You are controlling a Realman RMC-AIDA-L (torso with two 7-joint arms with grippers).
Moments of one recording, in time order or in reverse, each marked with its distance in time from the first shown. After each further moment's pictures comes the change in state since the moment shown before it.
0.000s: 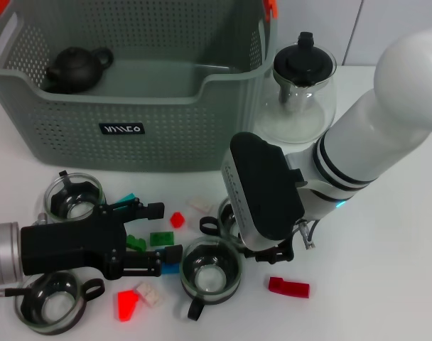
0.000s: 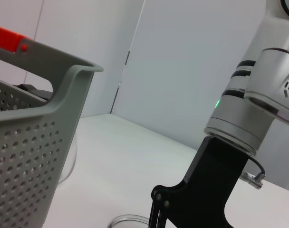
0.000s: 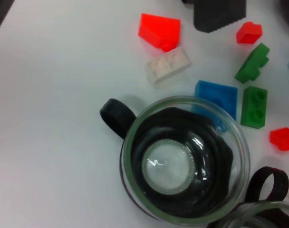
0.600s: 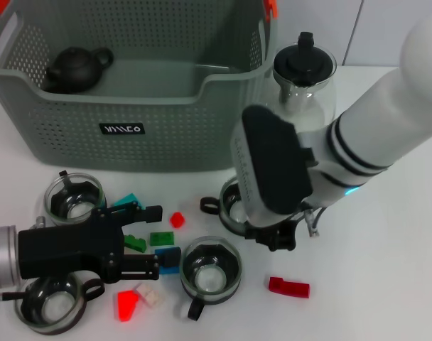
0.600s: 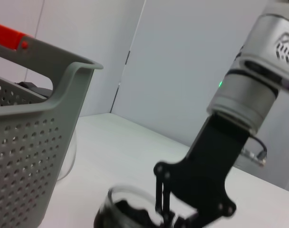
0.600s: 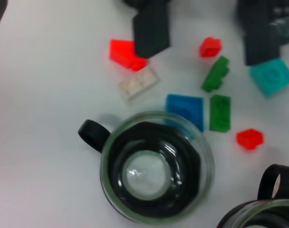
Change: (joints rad) left arm 0.010 0.001 0.000 0.000 0.000 0.006 -0.001; right arm -0.037 -0.011 0.073 -0.099 -0.012 -0.065 0.071
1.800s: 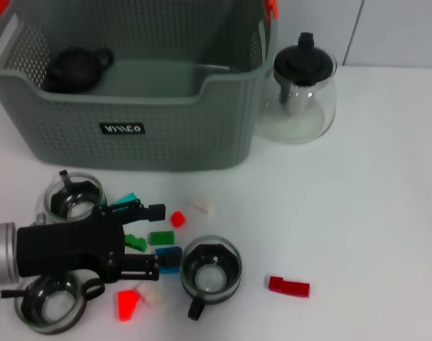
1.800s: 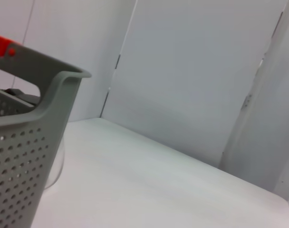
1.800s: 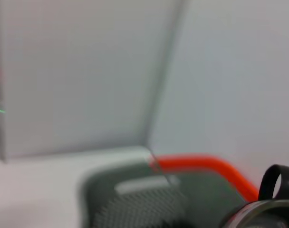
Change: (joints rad) left arm -0.010 0.006 -0.002 0.001 0.000 0.037 -0.006; right arm 0.438 -0.010 0.714 0.069 0.043 0.074 0.279
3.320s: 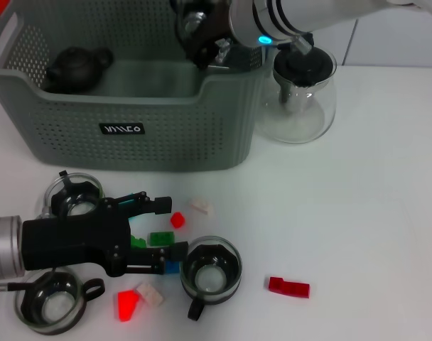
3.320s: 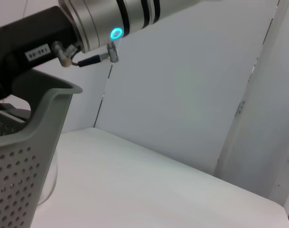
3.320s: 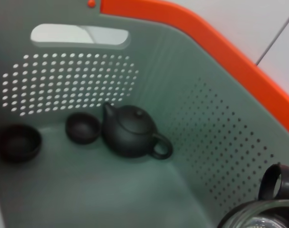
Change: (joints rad) left arm -0.017 -0.005 0.000 0.000 -0.016 0.008 0.008; right arm 0.080 0.024 -0.328 0.694 0.112 0.677 -0.179
